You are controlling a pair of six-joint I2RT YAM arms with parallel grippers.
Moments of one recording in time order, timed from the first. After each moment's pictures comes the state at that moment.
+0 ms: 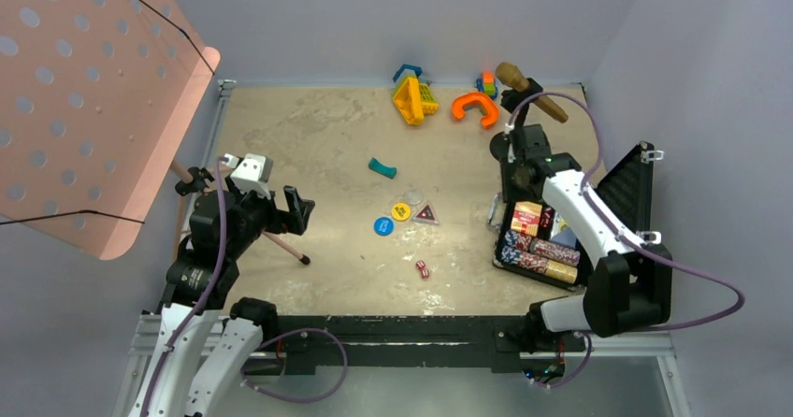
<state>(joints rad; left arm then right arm) -0.22 0.54 0.80 -0.61 0.14 -0.15 0.14 1.39 1.06 -0.78 0.19 0.11</state>
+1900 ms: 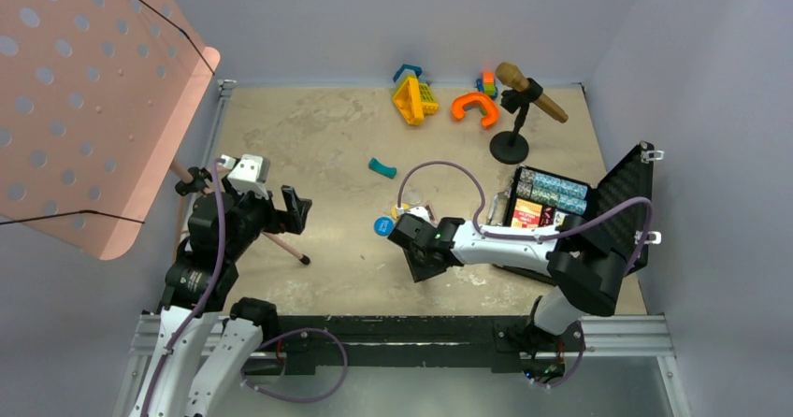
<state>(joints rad) -0.22 0.52 0.80 -0.61 0.11 -0.15 1.09 1.58 0.93 -0.62 0.19 0.71</state>
